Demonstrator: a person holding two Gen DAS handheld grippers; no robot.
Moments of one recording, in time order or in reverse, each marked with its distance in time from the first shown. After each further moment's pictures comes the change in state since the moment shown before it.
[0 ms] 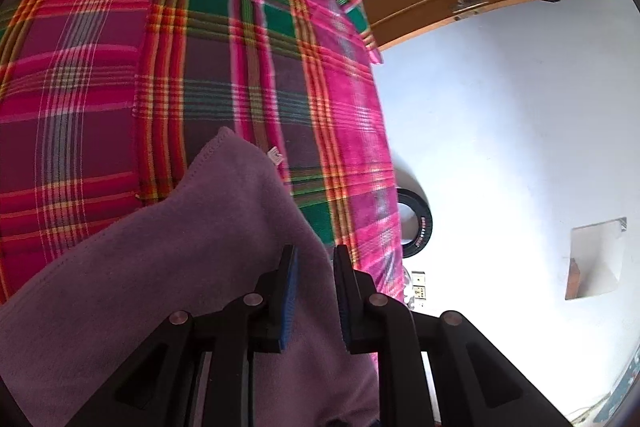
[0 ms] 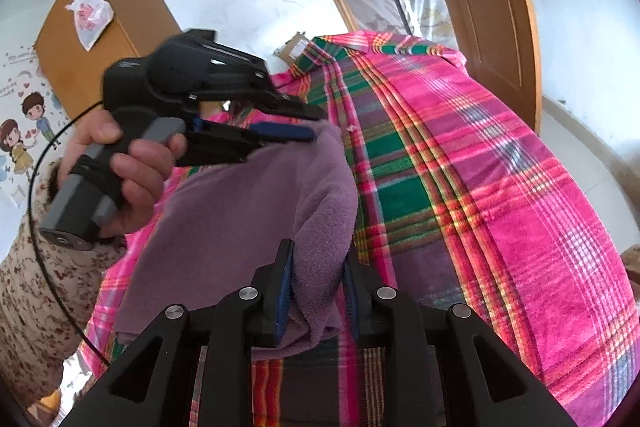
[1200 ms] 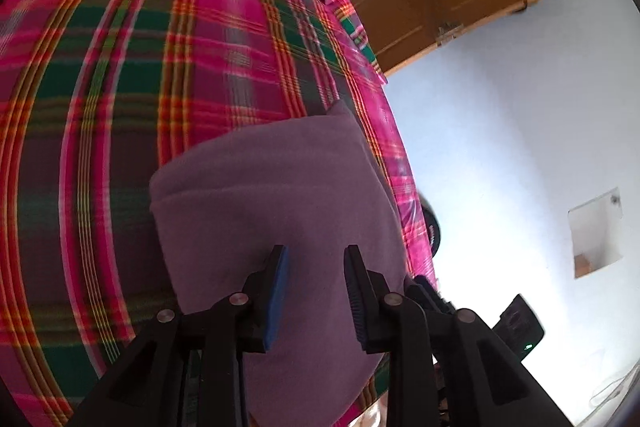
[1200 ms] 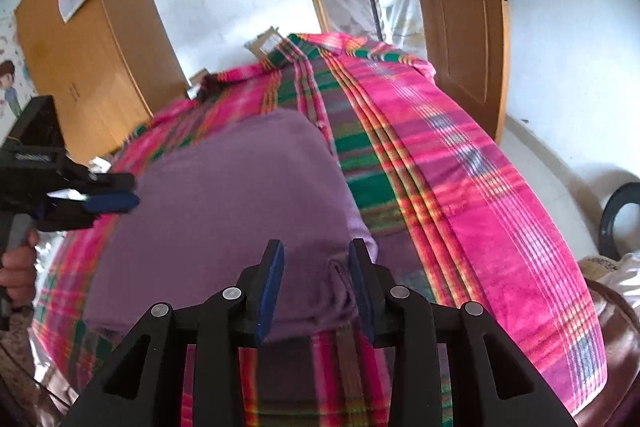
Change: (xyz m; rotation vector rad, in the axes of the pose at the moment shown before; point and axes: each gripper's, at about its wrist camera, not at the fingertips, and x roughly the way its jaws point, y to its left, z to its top) left arm -0.110 0.078 -0.100 0.044 -0.164 -0.005; right arm -0.011 0.010 -0.011 -0.083 0.026 -0.213
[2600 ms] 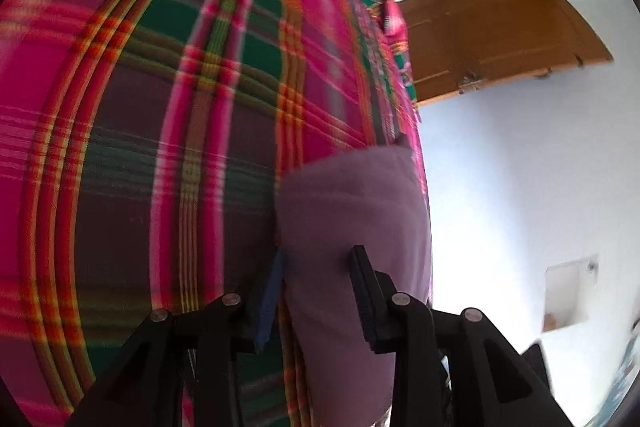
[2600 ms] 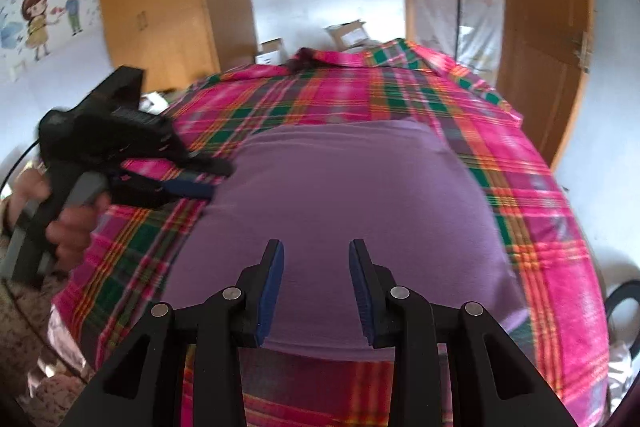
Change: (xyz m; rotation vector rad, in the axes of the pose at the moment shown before) left arm -0.027 0.101 0.011 -0.251 -0.057 -0.080; right arm -0.001 0.120 -0.005 -0.334 0.009 0.135
